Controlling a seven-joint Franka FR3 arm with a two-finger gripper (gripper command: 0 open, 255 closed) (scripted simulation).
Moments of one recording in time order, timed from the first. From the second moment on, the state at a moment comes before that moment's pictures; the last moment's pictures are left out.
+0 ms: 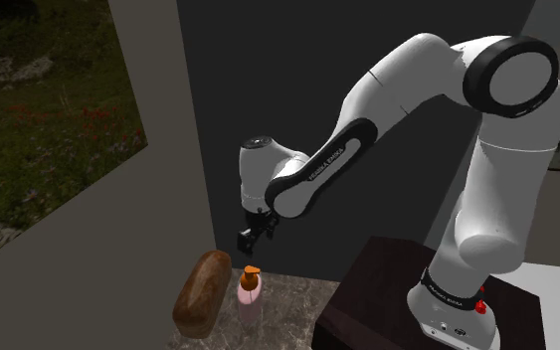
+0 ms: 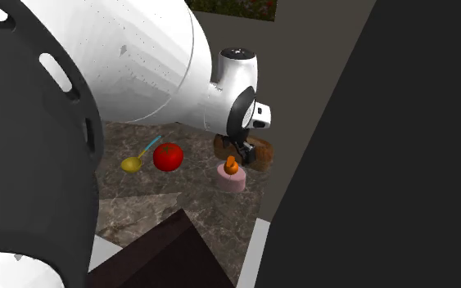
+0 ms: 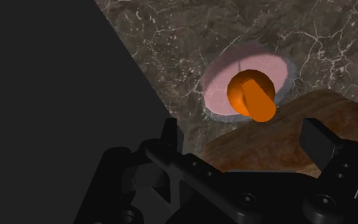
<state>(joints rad) 0.09 0.14 0.37 -2.30 -0.09 2.44 0.52</state>
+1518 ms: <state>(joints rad) 0.19 0.47 0.31 -2.14 -0.25 2.57 0.68</state>
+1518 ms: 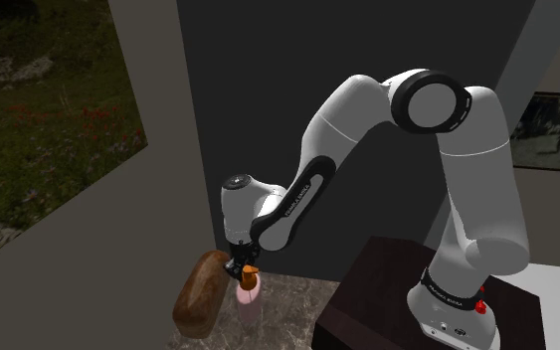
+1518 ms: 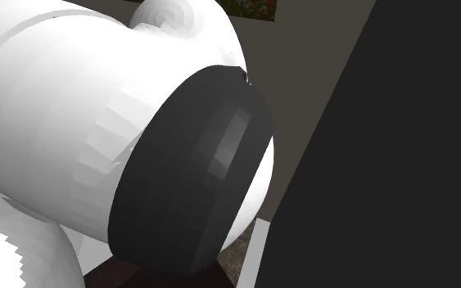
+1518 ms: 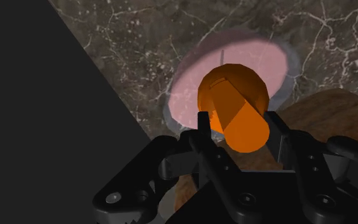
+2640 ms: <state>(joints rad) 0.15 0.32 0.36 -2.15 -0.16 2.42 0.62</state>
